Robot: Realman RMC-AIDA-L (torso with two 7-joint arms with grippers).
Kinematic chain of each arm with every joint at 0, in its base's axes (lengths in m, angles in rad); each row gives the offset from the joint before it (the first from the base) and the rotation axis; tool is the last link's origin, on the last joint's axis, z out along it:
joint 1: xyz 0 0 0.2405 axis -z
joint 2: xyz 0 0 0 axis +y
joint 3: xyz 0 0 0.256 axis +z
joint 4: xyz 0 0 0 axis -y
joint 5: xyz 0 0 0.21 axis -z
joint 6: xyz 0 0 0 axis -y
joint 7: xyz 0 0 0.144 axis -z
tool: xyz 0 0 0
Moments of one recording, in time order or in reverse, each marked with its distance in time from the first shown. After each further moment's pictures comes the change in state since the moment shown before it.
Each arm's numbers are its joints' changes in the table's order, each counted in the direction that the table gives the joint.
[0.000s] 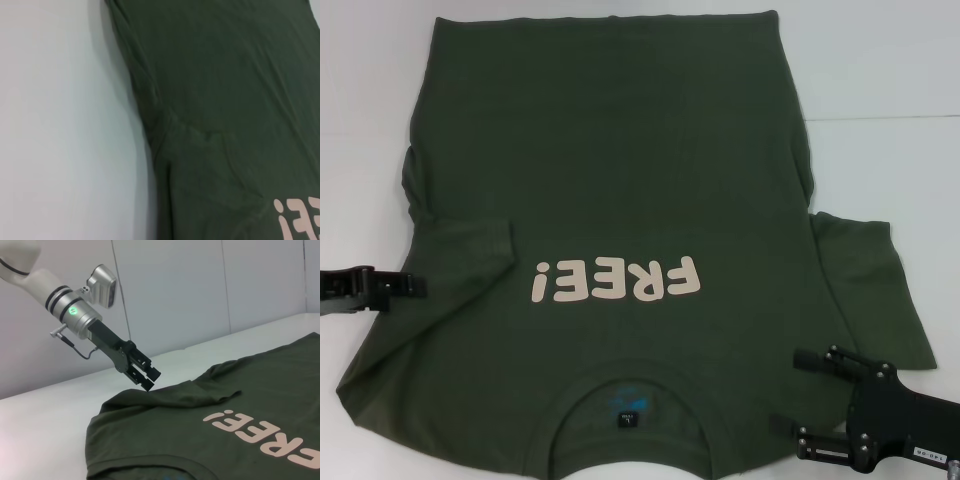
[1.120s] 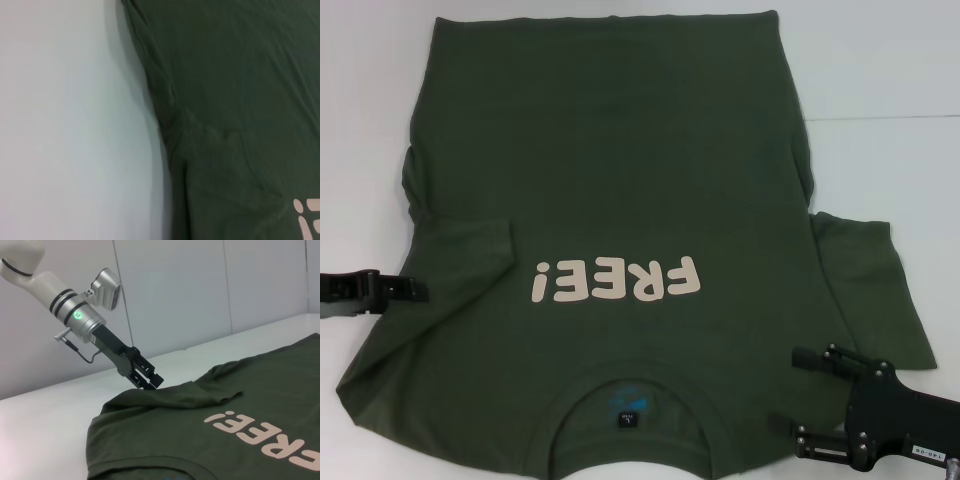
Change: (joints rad) left arm 0.001 -0.013 0.041 -0.006 -0.017 0.047 0.032; right arm -0.005 0.000 0.000 0.000 0.001 0.000 -0.002
